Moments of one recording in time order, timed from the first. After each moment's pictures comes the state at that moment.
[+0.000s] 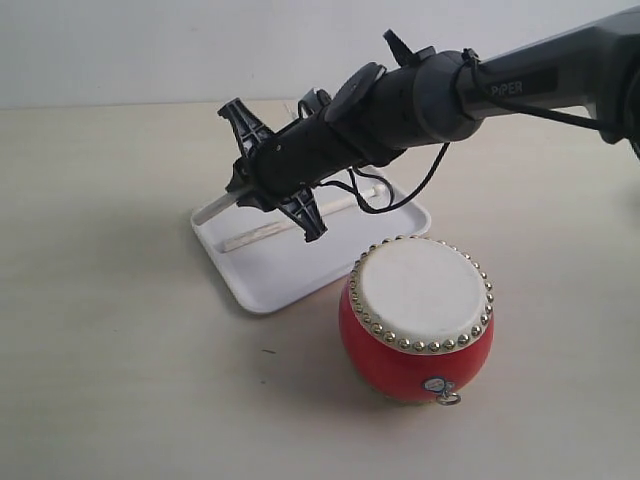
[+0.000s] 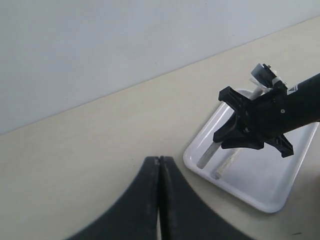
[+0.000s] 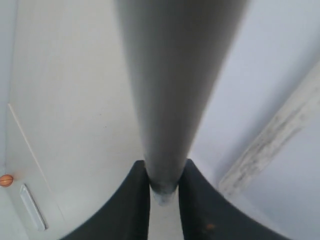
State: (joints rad) left arm -0.20 0.78 -0.85 -0.25 0.63 0.43; right arm 0.63 2.23 -1.51 1.04 0.33 0.40
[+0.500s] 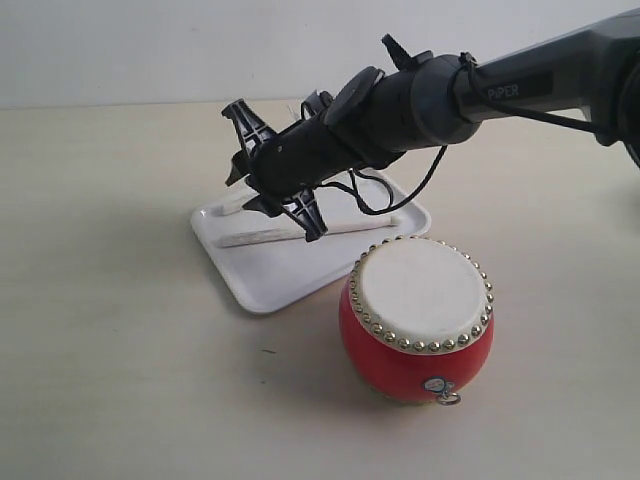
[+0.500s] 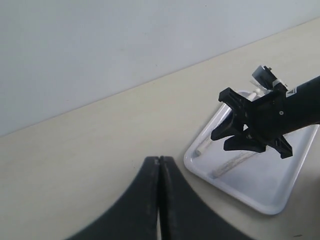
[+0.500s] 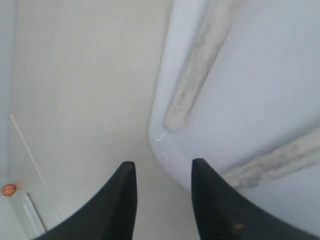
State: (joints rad) left arm -0.20 0.78 -0.85 -0.25 0.62 0.43; right arm 0.63 2.24 -1.51 1.04 0.31 0.41
